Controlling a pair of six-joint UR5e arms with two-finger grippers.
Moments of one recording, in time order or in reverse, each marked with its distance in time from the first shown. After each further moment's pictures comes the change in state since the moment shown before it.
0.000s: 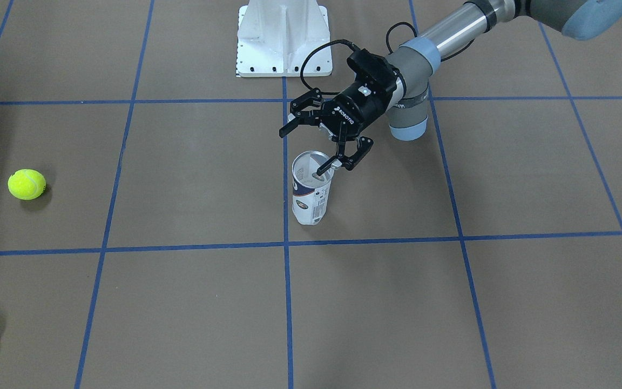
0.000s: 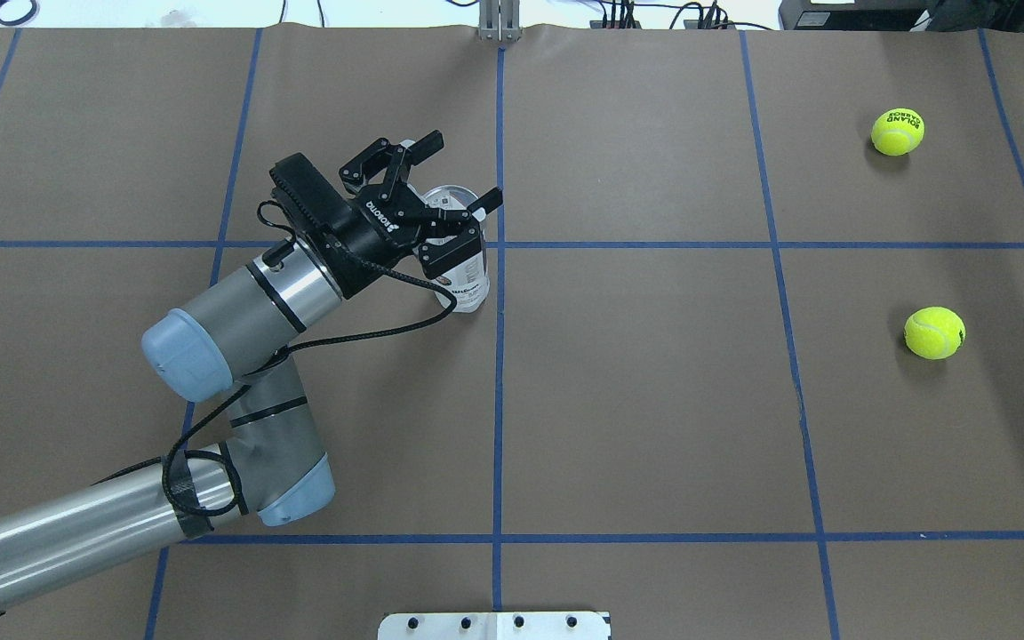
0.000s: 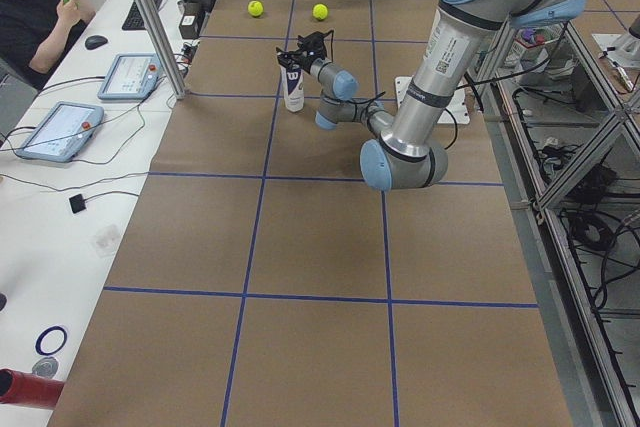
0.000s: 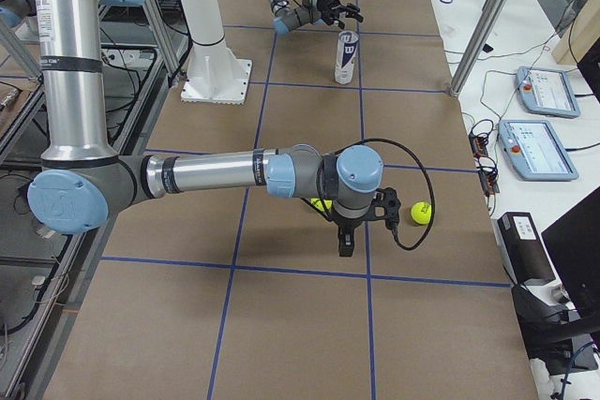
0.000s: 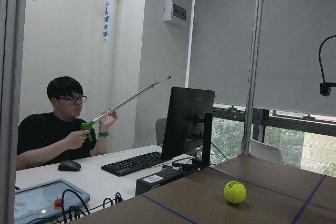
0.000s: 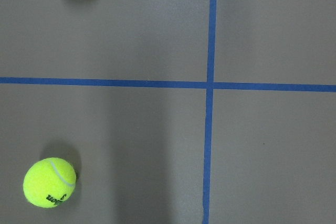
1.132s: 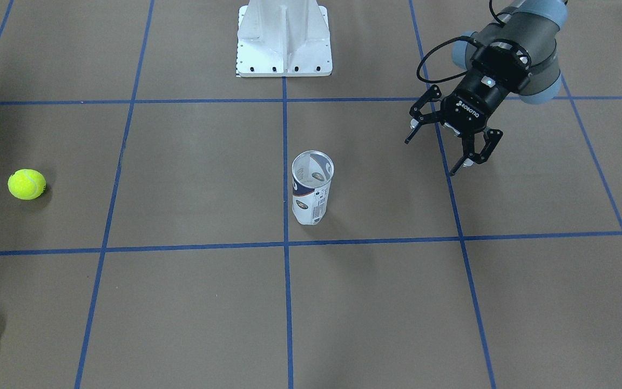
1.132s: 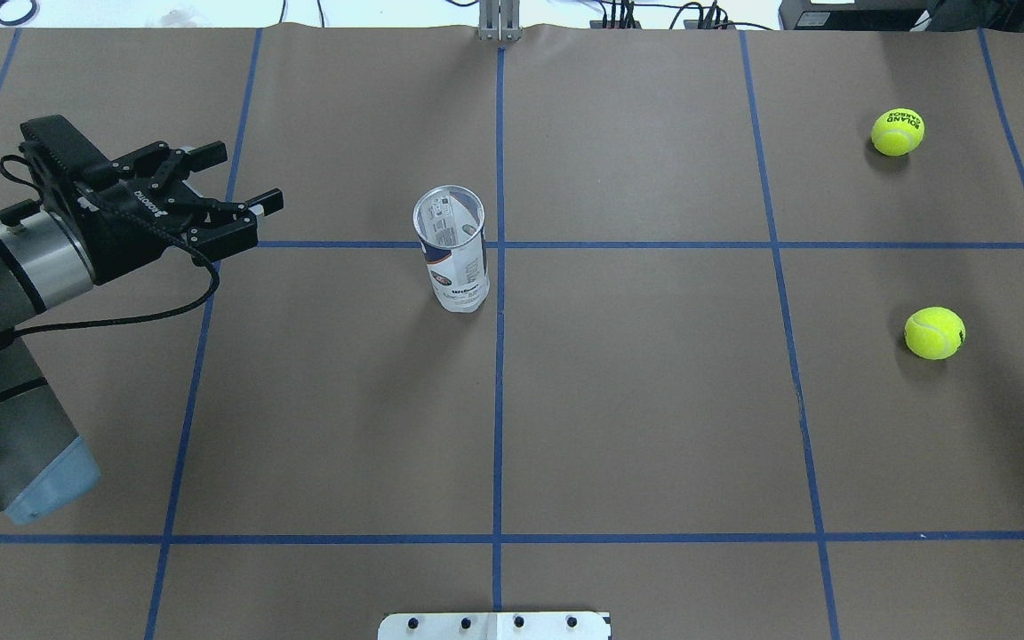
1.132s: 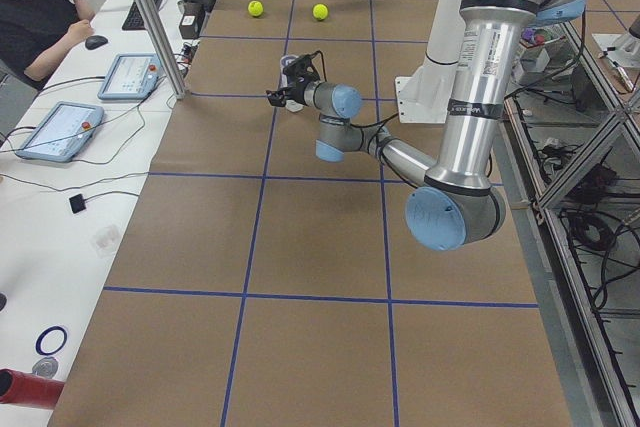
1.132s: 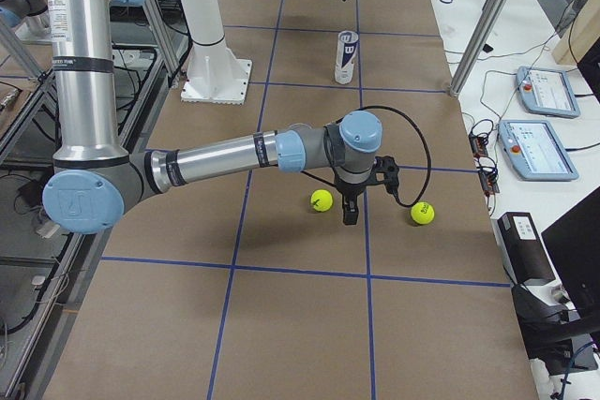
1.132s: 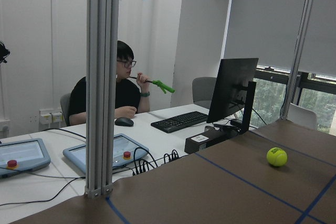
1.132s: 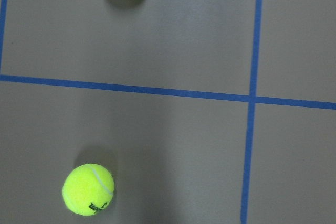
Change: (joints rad) left arm -0.185 0.455 -0.314 0.292 -0.250 -0.195; right arm -0.168 0.004 0.102 0.072 -0.037 0.174
